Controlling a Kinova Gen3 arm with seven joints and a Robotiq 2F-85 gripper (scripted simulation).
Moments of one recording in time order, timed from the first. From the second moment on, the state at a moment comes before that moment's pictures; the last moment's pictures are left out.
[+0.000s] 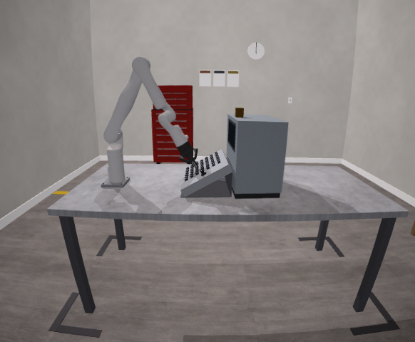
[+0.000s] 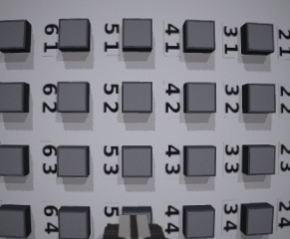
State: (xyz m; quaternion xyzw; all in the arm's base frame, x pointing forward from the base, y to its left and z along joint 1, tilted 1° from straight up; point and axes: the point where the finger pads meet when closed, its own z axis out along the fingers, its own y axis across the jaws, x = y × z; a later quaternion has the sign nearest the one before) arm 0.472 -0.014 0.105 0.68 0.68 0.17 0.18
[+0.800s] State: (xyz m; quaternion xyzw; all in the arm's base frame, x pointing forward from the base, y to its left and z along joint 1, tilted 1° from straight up) arm 0.462 -0.013 0.127 0.68 0.69 0.18 0.18
